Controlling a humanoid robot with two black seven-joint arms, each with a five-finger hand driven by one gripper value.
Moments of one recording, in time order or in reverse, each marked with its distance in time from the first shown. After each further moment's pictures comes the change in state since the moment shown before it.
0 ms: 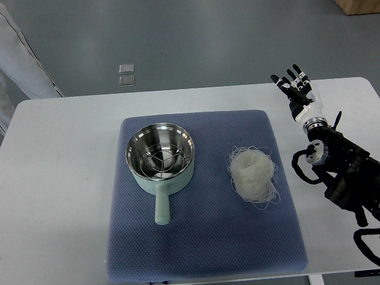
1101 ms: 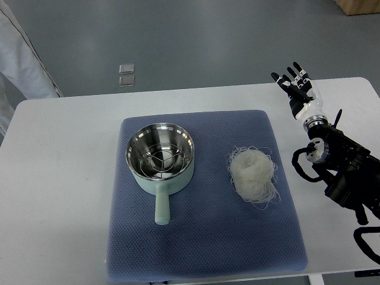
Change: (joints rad) left arm -0.004 0.000 -0.006 0.001 0.000 0.006 0.000; right arm 0.009 -0.004 0.002 0.001 0.000 -0.001 -0.003
